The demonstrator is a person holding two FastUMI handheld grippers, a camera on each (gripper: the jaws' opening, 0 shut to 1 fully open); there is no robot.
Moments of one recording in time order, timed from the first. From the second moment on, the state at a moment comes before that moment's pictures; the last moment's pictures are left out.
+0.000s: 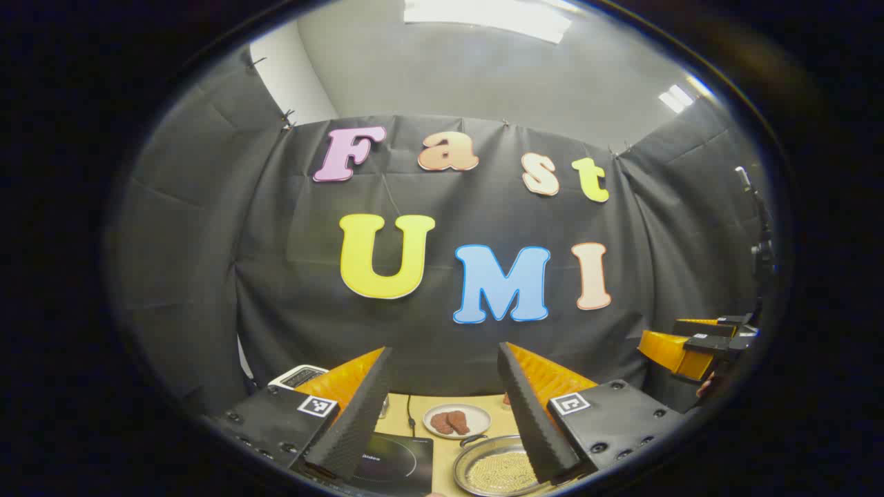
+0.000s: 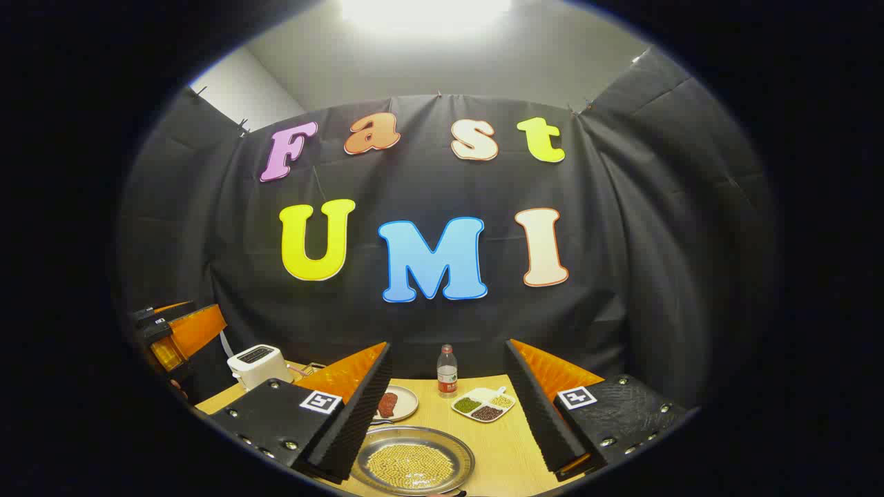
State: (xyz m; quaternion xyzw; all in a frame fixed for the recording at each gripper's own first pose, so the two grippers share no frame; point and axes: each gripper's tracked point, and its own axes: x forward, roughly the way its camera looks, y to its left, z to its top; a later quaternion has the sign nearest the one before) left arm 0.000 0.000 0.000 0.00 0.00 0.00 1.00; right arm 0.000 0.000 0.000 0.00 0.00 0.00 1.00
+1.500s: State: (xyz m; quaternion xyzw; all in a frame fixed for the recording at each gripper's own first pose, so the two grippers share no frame) left arm 0.007 -0.007 -0.029 0.01 0.03 -0.01 1.00; right arm 0.001 0.008 -0.109 0.00 0.12 0.06 0.99
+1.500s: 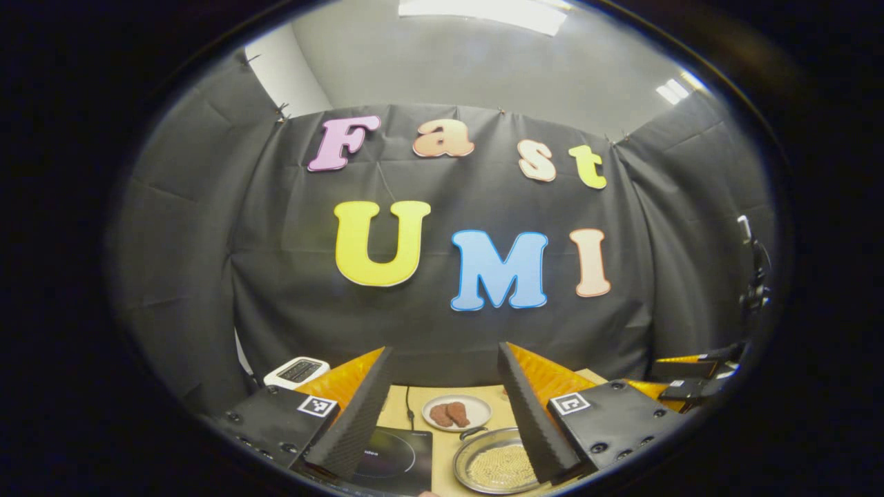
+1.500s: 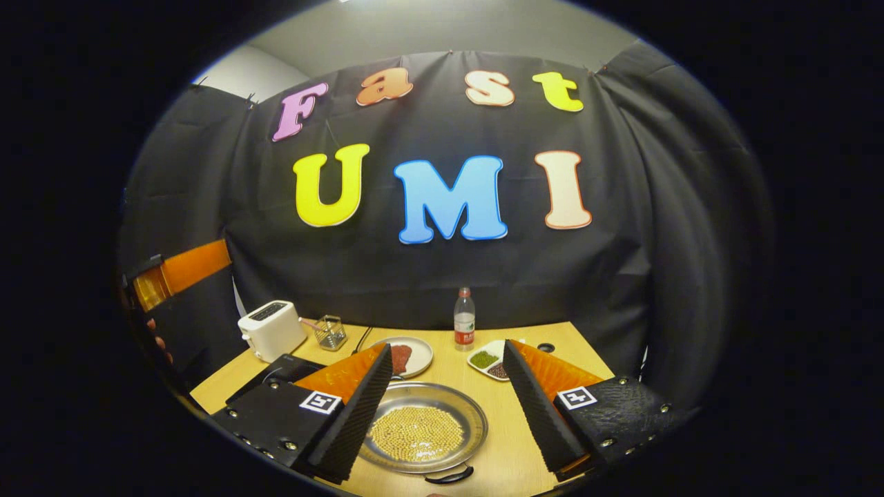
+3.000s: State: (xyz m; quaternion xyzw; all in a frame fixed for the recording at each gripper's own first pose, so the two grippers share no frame) left arm 0.004 0.043 -0.065 0.02 0.08 0.04 1.00; right arm -0.070 0.046 -0.337 -0.02 0.50 0.15 0.85
